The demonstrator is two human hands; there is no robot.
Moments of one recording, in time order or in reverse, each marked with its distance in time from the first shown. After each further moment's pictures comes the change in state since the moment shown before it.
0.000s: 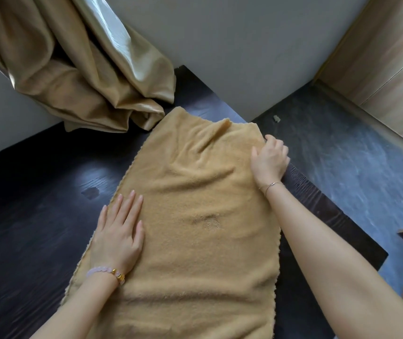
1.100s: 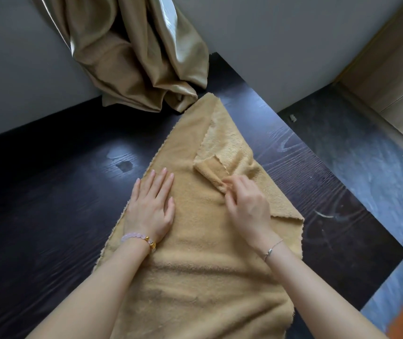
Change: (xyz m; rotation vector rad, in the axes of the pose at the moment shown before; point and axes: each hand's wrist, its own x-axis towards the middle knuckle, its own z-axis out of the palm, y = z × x) left_hand -0.001 0.001 -0.002 0.021 0.021 0.014; right_hand -0.165 -0.036 -0.011 0.163 -0.078 -0.627
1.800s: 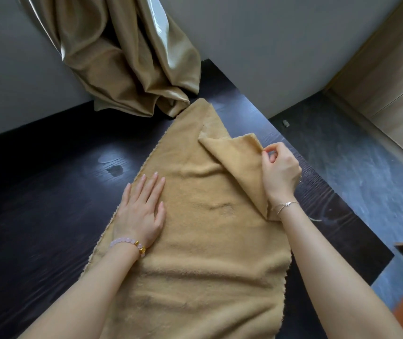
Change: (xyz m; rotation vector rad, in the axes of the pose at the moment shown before) left_hand -0.001 -0.002 0.004 0.003 -0.009 -0.003; right_hand 0.070 0.064 -0.034 0.031 0.202 0.500
